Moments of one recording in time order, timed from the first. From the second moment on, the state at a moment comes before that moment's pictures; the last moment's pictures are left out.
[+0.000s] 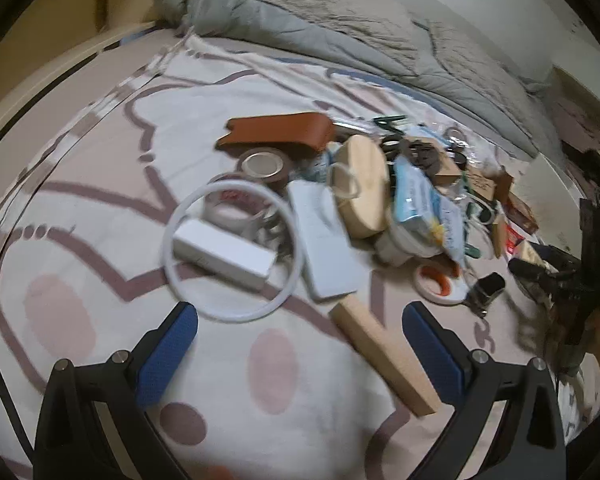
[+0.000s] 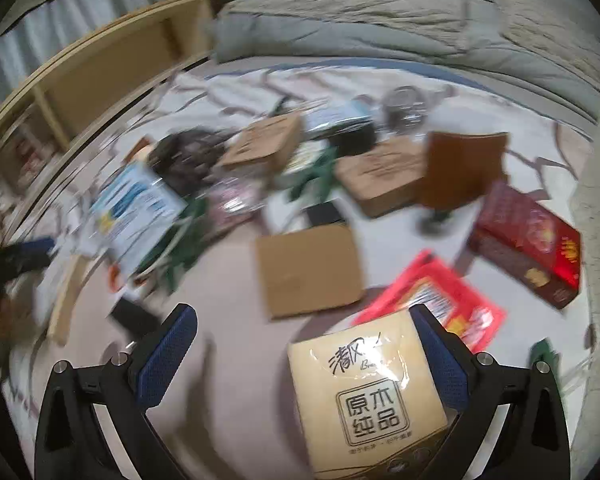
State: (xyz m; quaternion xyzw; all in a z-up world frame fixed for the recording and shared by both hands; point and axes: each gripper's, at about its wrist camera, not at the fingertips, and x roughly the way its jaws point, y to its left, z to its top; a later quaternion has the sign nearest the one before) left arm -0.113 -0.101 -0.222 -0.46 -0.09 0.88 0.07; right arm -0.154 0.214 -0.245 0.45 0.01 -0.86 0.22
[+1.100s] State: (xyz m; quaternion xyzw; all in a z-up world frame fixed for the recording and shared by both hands) left arm -0.123 -0.041 -0.238 -0.50 -0.11 0.81 0.27; right arm -0.064 0.181 -0.244 0.52 0.01 -0.80 0.30
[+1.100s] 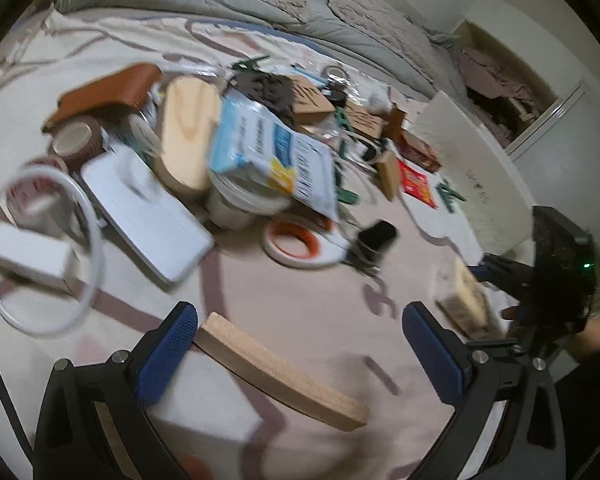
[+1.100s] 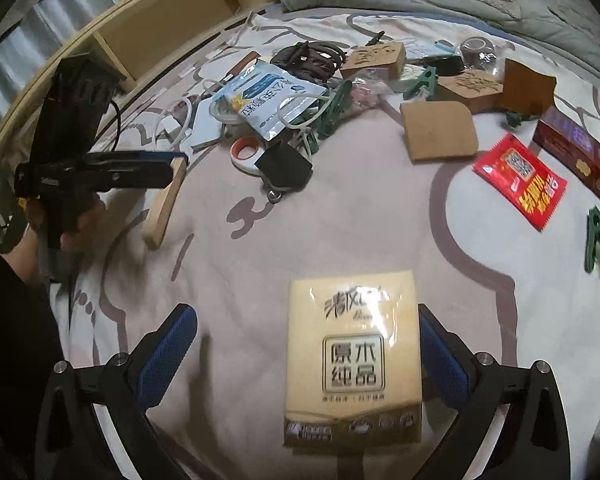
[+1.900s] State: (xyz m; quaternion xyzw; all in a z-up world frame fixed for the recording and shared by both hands) left arm -0.044 0.006 -0.246 -0.49 0.09 0.83 0.25; right arm -0.024 0.229 -0.246 0.51 0.09 -0.84 0.18
